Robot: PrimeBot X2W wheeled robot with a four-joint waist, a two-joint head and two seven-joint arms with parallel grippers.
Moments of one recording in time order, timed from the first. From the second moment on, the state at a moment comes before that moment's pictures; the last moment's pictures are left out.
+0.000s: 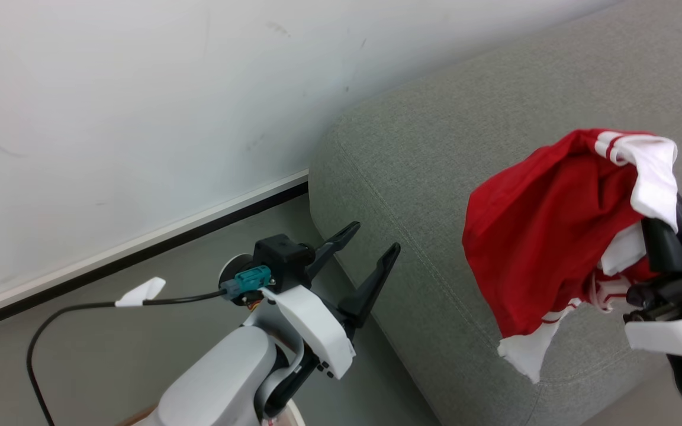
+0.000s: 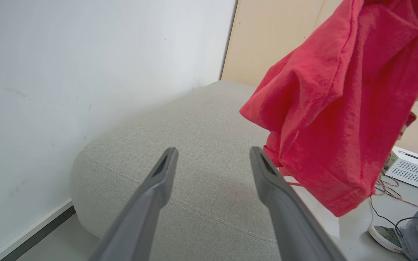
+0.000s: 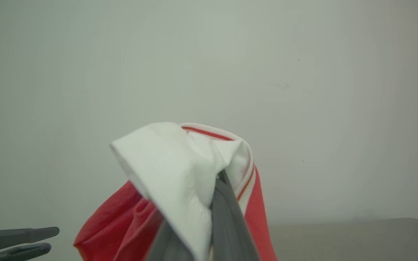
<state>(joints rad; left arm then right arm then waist) -0.63 0.20 -0.77 0.36 -0.59 -0.07 -0.16 -0.33 -0.38 0.23 -0.05 0.52 0.13 -0.26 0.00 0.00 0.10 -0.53</state>
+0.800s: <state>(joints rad) -0.74 0.25 -0.78 0.24 -0.53 -0.03 -0.10 -0.77 -0.56 0.22 0.27 0.63 0.13 -0.26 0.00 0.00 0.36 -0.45</state>
